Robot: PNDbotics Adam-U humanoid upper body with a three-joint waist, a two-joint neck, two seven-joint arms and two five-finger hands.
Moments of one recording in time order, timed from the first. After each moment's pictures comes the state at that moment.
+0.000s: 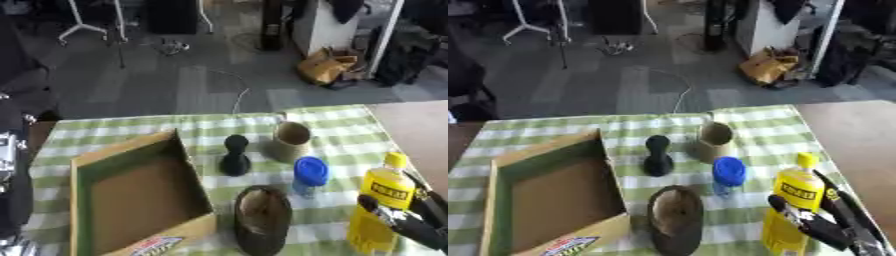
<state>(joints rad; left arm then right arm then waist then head) -0.46 0.16 -0.03 -1.98 -0.27 -0.16 0.28 -0.33 -0.79 0.33 -1.55 -0.19 -0.02 -0.41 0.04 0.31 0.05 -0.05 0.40</state>
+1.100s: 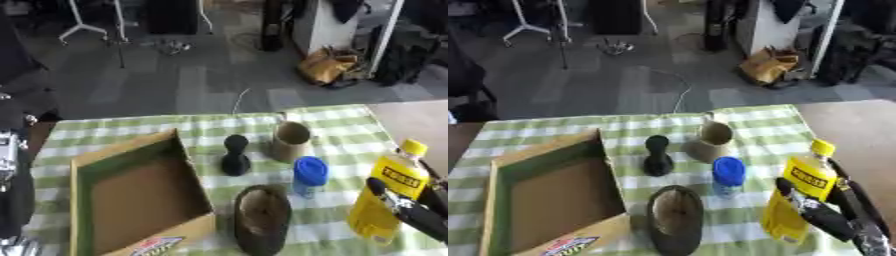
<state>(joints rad) -0.46 0.16 -0.03 -1.98 -0.27 -0.15 0.28 -0.34 -0.81 0.32 -1.64 -0.24 -0.04 -0.53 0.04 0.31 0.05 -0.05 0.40</state>
